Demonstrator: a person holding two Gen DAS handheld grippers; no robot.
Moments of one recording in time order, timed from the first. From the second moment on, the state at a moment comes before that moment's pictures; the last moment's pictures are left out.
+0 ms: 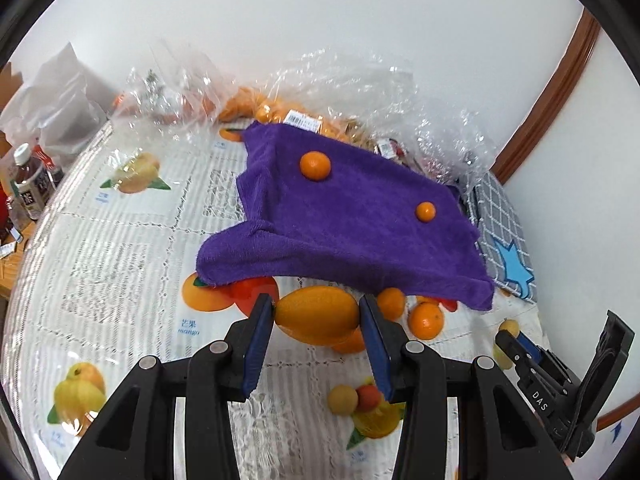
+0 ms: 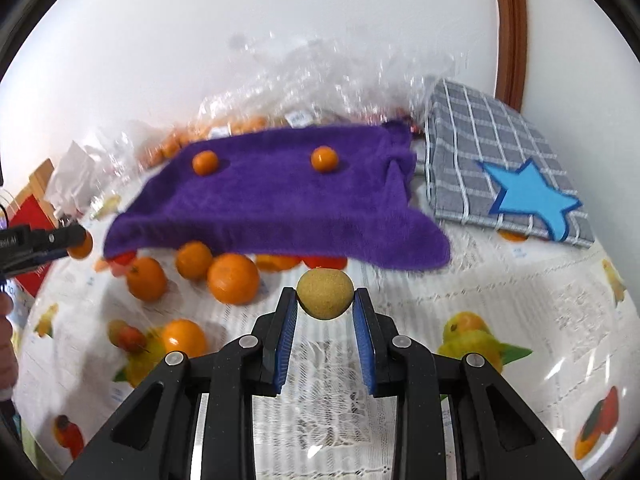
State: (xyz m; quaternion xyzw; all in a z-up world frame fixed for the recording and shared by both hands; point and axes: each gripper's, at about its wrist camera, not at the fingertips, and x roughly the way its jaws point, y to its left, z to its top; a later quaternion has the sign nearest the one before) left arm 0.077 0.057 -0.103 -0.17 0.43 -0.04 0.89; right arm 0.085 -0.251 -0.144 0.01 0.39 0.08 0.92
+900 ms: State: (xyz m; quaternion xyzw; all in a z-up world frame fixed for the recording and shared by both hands) left arm 0.058 0.069 -0.038 -0.19 0.38 -0.05 0.90; right arm 0.072 -0.230 -0.038 0.02 0.34 0.08 0.94
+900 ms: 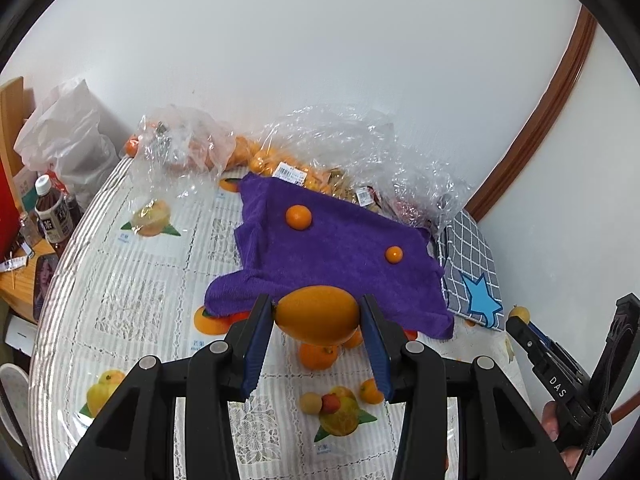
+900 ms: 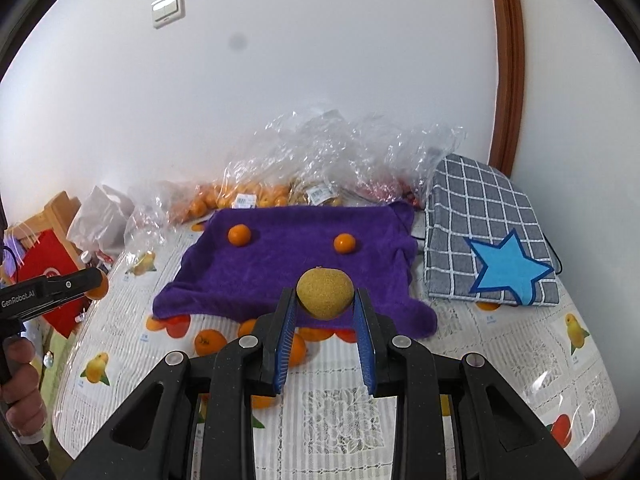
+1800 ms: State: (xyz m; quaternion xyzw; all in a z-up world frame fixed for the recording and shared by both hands) left arm 0.153 0.075 -0.049 -0.19 0.41 -0.06 0.89; right arm 0.153 -0.228 -0.048 0.01 0.35 0.07 0.93
